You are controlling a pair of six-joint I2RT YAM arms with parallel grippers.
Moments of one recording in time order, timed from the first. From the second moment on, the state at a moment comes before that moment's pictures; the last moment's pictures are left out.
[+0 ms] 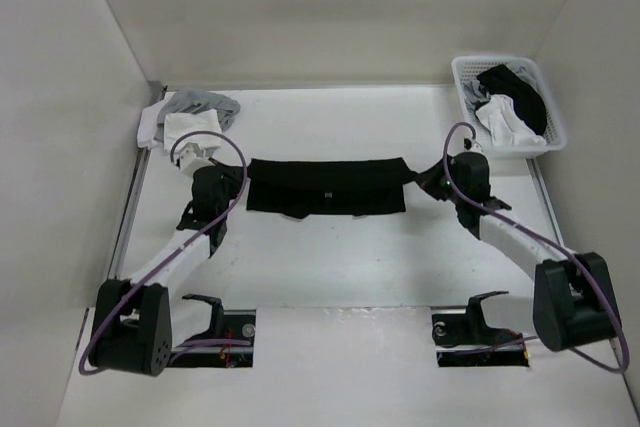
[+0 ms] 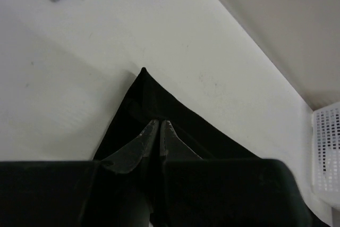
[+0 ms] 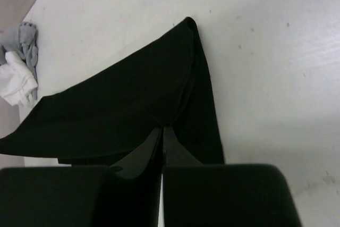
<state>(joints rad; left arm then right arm) -0.16 1.18 0.49 0.37 -0.24 -0.81 0.19 1.30 0.64 0.16 -0.09 0.78</state>
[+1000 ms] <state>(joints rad) -0.61 1.23 0.44 0.37 -0.28 -0.89 0.27 1.37 0.45 0.21 -0.05 0.86</state>
